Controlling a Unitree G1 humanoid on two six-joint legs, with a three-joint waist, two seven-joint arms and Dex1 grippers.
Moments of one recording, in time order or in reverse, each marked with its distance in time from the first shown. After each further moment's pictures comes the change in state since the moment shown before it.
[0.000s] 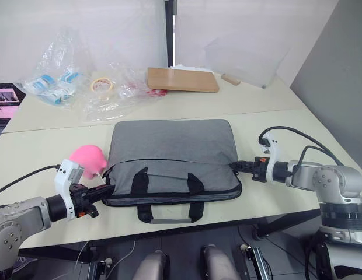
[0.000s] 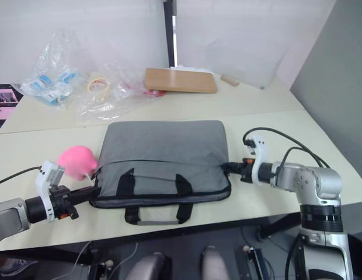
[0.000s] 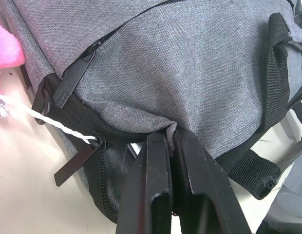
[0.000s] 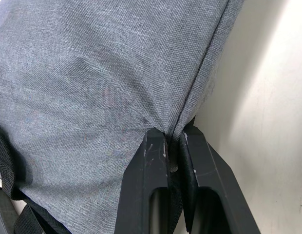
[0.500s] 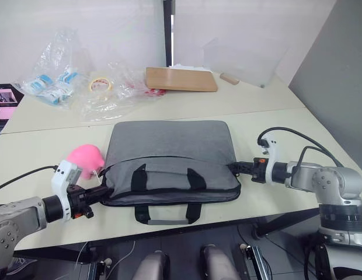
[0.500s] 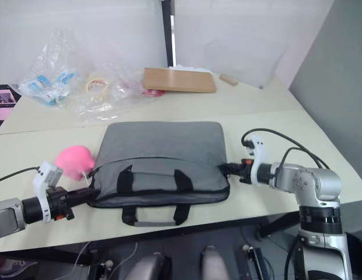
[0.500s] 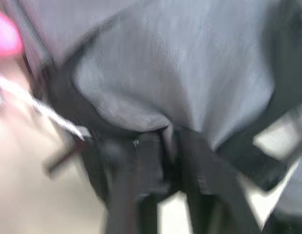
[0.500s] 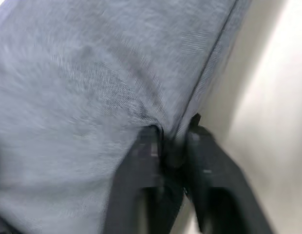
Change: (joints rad) left arm 0.040 0.061 -0.035 0.020 0.034 -0.031 -0.026; right arm 0.009 -0.006 0.003 -0.018 -0.006 -0.007 0.021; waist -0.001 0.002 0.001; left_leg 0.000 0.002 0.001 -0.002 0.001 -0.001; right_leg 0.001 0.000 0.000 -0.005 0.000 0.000
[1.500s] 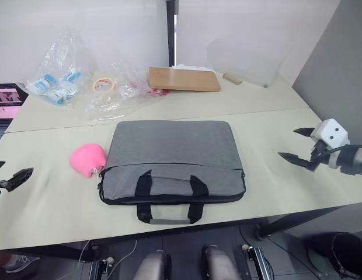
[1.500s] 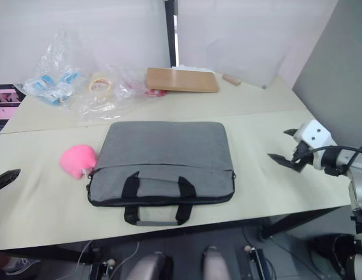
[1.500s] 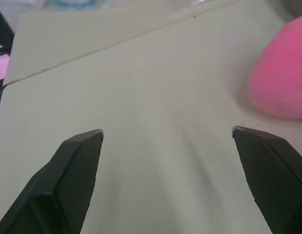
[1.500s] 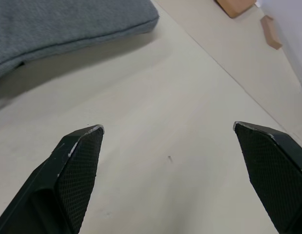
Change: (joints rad) left arm -0.140 0.162 0.186 0.851 0.473 -0.785 -0.151; right arm 0.051 -0.378 0.054 0.459 -0.543 -1.324 0.480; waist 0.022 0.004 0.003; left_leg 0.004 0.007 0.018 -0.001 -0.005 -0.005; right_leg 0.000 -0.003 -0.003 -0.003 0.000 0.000
